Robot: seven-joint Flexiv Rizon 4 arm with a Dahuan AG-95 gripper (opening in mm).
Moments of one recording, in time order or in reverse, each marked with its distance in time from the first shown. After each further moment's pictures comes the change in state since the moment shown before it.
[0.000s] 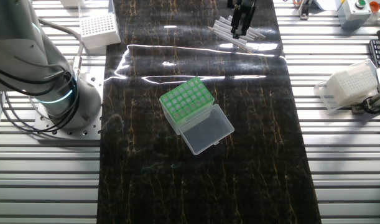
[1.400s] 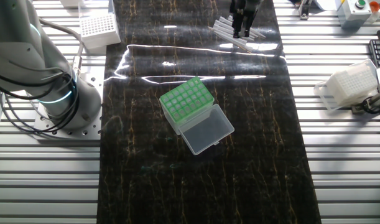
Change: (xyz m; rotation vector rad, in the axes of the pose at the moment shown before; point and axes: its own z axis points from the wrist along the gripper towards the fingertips) arm 0.000 0.000 0.000 0.025 -0.020 -0.125
